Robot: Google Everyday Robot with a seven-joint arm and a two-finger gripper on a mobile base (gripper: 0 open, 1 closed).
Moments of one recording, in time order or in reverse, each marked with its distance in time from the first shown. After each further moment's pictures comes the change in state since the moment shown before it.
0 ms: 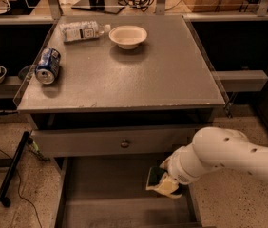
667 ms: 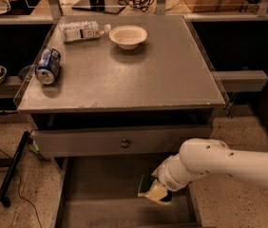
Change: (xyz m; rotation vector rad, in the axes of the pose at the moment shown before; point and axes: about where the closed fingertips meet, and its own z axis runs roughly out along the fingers) arm 0.004 0.010 0.059 -0.044 -0.007 0.061
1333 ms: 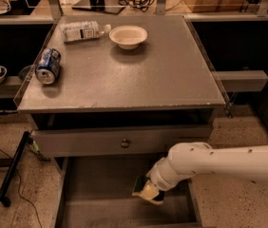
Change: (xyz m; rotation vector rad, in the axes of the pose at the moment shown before) arm -0.002 -0.013 0.050 -0.001 0.012 0.021
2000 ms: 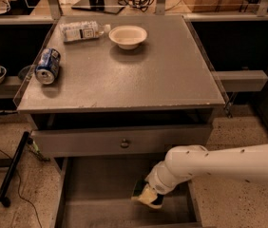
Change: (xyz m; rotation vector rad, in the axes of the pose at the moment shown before) arm 0.009 0.006 0.016 -0.022 0.021 0.015
